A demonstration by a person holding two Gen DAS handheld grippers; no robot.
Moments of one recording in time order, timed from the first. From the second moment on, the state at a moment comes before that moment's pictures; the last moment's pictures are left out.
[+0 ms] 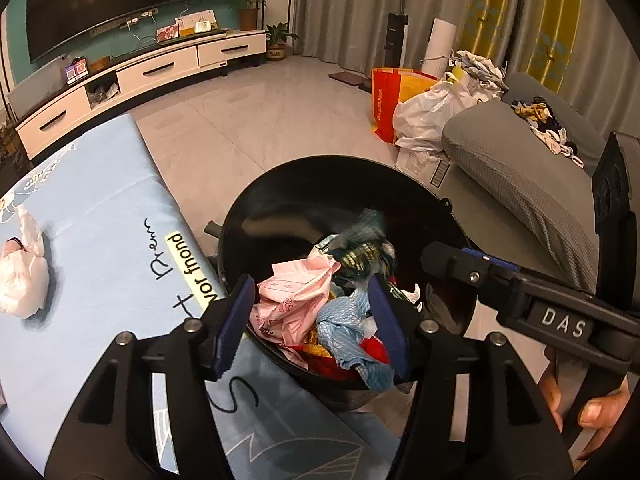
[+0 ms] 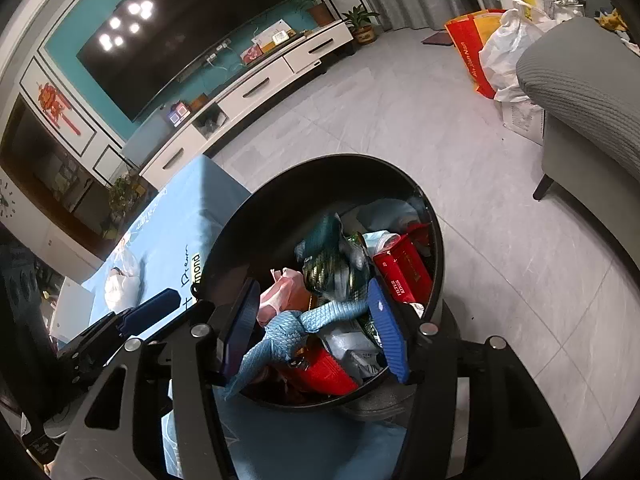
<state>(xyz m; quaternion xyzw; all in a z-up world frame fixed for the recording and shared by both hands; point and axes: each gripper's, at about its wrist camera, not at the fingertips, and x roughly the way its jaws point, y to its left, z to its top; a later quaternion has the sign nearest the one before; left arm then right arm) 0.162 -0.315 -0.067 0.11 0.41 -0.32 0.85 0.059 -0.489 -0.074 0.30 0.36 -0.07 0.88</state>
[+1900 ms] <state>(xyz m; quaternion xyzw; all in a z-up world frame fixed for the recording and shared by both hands) 0.013 -0.027 -0.071 -0.05 0.44 -0.12 0.89 0.013 -0.284 -0.033 0.13 0.46 0.08 0.88</state>
